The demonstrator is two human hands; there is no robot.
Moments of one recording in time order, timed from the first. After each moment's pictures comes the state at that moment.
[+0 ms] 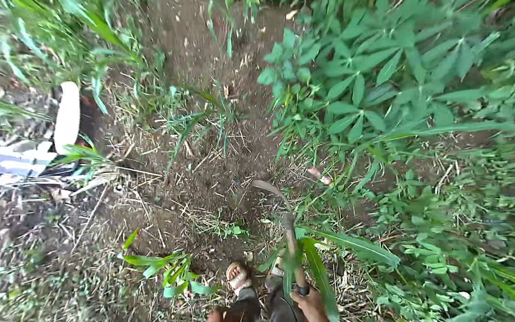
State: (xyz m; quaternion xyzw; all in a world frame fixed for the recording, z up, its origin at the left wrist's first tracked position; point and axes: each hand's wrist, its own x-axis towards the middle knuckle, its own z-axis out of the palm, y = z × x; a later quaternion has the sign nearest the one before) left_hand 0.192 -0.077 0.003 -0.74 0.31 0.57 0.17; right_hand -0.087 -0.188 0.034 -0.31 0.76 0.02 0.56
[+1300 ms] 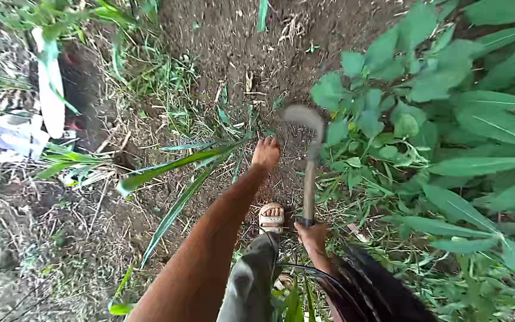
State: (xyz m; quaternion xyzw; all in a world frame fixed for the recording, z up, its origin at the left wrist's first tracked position) left_hand 0.247 -0.827 -0.145 -0.64 0.69 0.31 0.14; right_hand 0.027 -0.659 -0.113 -0.29 0.77 0.04 0.56
